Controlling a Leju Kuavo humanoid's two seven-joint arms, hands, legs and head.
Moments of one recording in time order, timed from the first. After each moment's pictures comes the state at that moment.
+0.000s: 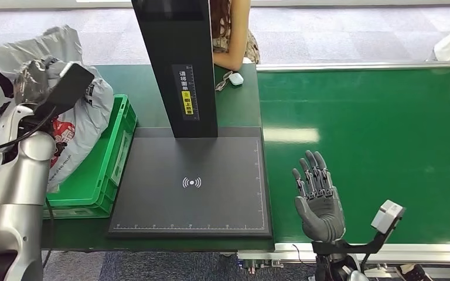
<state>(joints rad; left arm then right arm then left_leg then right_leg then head) -0.75 0.20 -0.03 -1.16 -0.87 0.02 0.08 0.13 0.15 0.10 -1.75 -0.48 0.13 -0.25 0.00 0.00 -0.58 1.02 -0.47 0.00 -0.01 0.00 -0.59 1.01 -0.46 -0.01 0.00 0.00</state>
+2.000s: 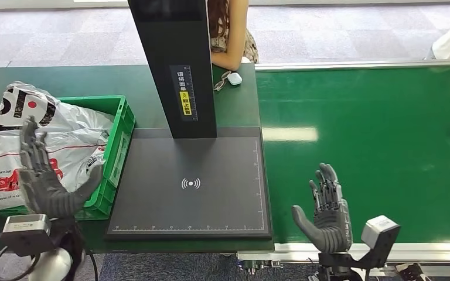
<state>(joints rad) 0.02 0.05 -0.16 -1.86 -0.13 0.36 -0.39 0.22 0.17 0.09 -1.77 -0.13 -0.01 -0.33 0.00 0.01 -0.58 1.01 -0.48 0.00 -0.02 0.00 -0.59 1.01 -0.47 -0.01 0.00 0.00</state>
